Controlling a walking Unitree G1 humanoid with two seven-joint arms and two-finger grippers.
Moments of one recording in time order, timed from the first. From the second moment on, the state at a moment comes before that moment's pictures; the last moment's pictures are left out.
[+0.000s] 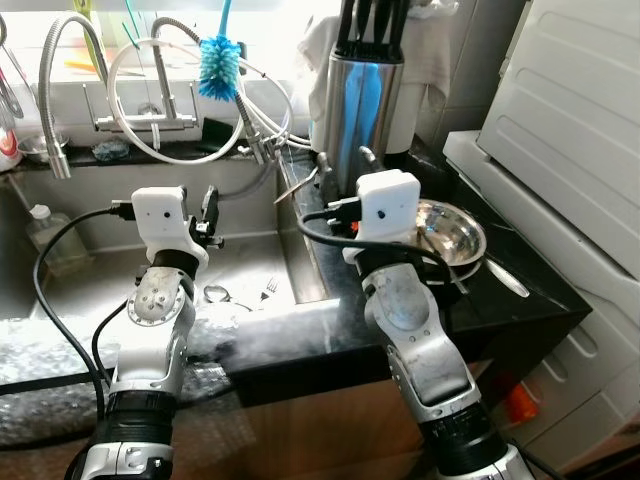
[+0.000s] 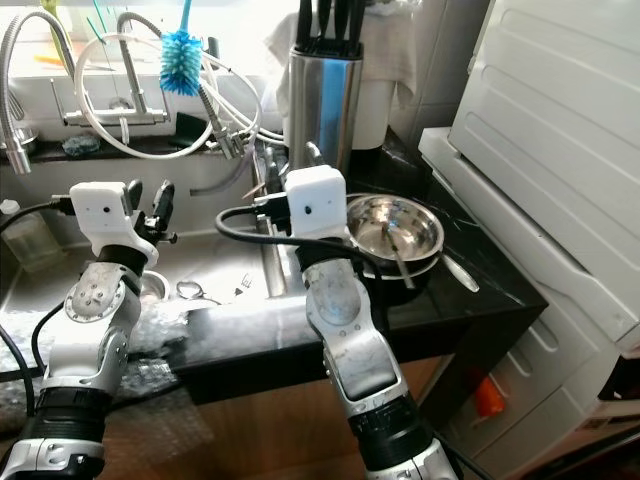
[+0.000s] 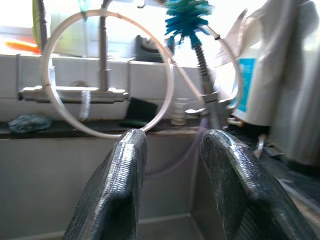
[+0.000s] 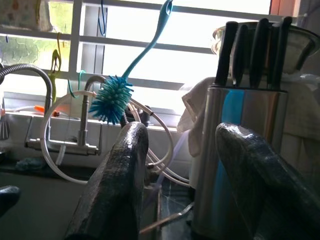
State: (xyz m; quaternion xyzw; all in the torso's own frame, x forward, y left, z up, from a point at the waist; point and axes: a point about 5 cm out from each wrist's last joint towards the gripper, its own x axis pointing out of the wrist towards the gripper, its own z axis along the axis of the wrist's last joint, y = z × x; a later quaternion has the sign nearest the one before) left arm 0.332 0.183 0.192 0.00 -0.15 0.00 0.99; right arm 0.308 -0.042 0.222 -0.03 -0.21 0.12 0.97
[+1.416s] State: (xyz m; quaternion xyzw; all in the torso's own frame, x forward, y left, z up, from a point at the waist) left arm 0.336 0.173 0.200 0.01 -0.16 -0.03 0.99; right arm 0.298 -0.095 0.196 -0.09 -0.17 -0.01 0.98
